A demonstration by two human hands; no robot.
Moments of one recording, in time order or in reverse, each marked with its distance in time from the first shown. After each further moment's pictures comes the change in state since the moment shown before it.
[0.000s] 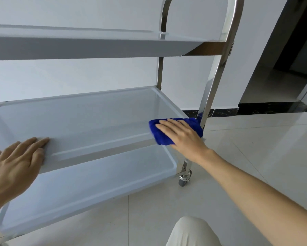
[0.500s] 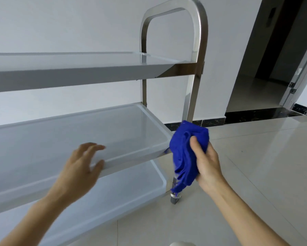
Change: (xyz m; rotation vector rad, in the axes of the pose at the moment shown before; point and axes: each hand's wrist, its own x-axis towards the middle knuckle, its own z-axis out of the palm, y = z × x) left_hand -0.076 0.302 -0.053 -0.277 0.101 0.452; right_hand -0.054 0.008 -0.042 1.631 0.595 0.924
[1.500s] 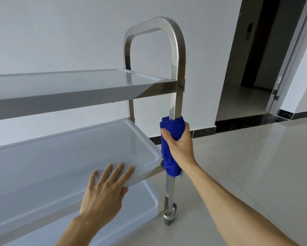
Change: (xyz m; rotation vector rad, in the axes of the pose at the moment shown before) left_hand 0.031 0.061 0.076 0.523 -0.076 0.285; right_hand 0.097 -0.011 0.023 -0.283 0.052 -0.259
